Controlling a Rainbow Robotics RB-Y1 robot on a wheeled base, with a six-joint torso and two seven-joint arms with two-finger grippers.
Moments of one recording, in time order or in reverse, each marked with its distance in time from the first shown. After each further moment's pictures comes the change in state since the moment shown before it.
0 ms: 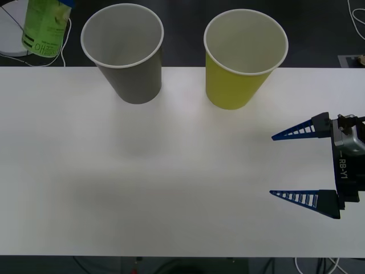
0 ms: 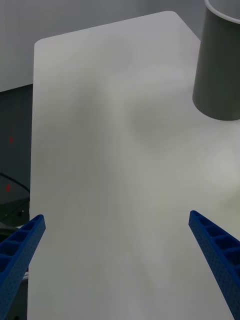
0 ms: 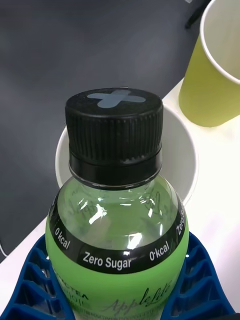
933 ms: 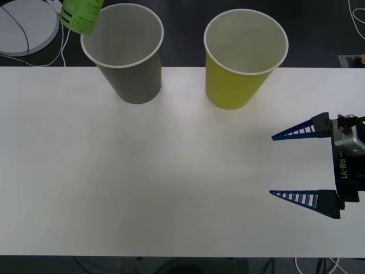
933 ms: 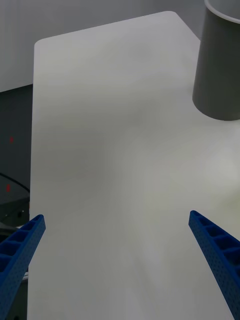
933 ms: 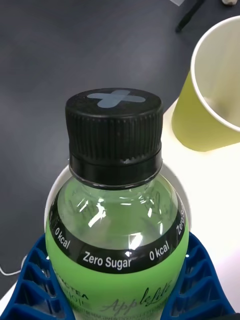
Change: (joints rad) right arm 0.000 0.000 0.000 0.000 0.000 0.000 0.000; left arm -0.289 -0.231 -0.154 0.355 -0.082 -0.007 -0.086
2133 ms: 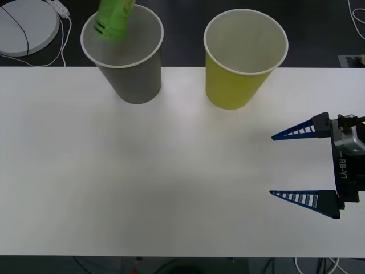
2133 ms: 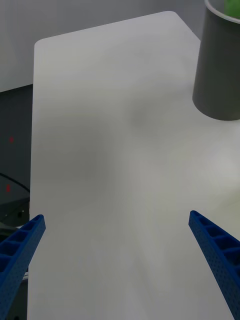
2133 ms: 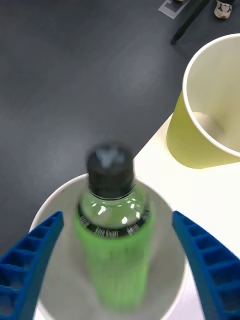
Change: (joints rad) right arm 0.000 0.000 0.000 0.000 0.000 0.000 0.000; left arm -0.004 -0.099 0.000 0.047 -0.059 0.065 0.000
